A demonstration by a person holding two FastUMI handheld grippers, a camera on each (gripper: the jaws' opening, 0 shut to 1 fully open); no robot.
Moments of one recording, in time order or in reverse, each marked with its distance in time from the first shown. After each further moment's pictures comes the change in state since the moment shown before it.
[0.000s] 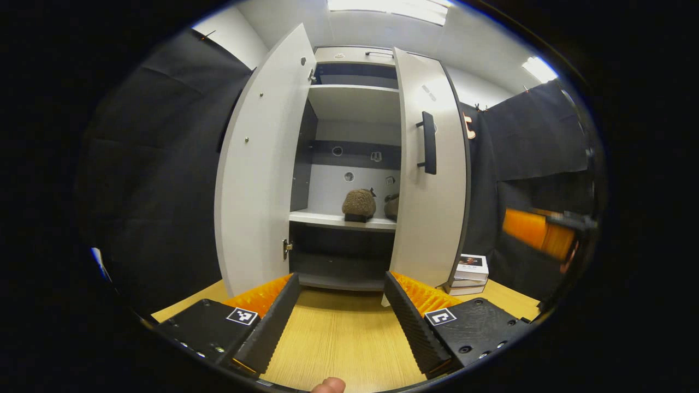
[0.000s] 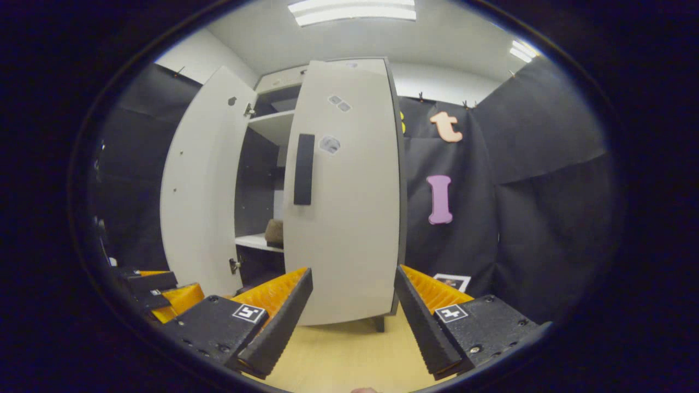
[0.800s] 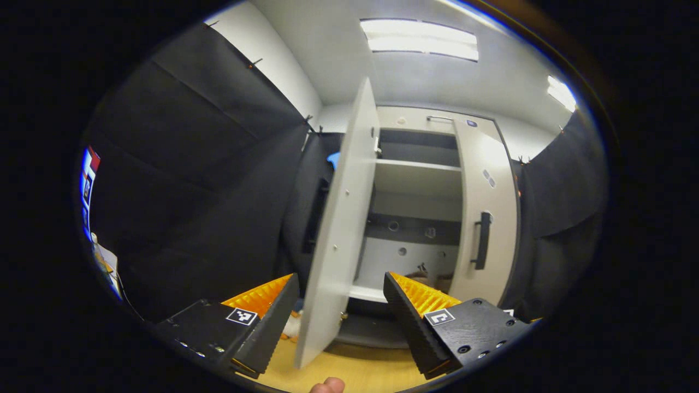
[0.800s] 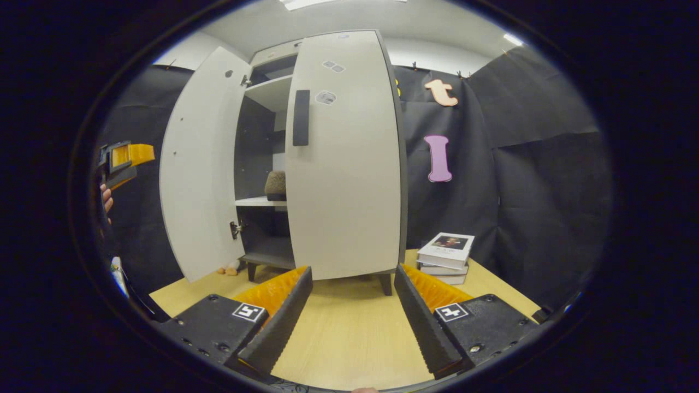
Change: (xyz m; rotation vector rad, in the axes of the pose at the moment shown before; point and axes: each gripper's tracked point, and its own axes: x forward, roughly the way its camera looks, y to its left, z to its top) left arm -0.021 0.164 0.170 -0.058 -0.373 0.323; right arm -0.003 0.004 -0.044 0.018 0.091 0.005
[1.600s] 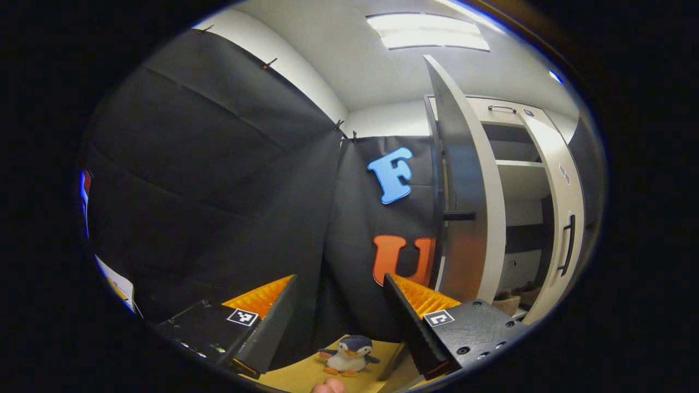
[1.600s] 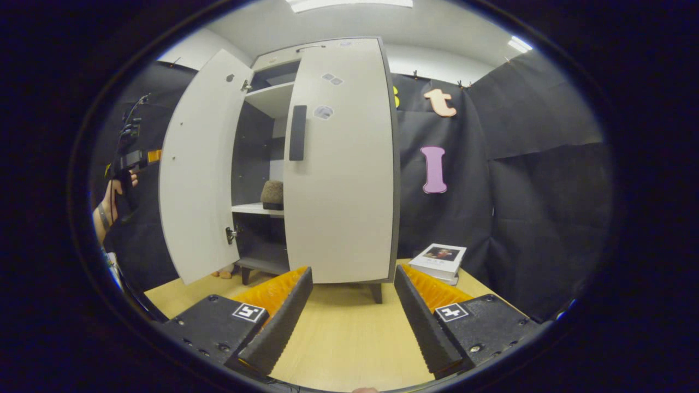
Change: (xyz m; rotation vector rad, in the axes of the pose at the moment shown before) left arm 0.123 0.078 -0.011 0.045 0.005 0.068; right arm -0.008 -0.016 0.017 -0.038 -0.032 -0.034
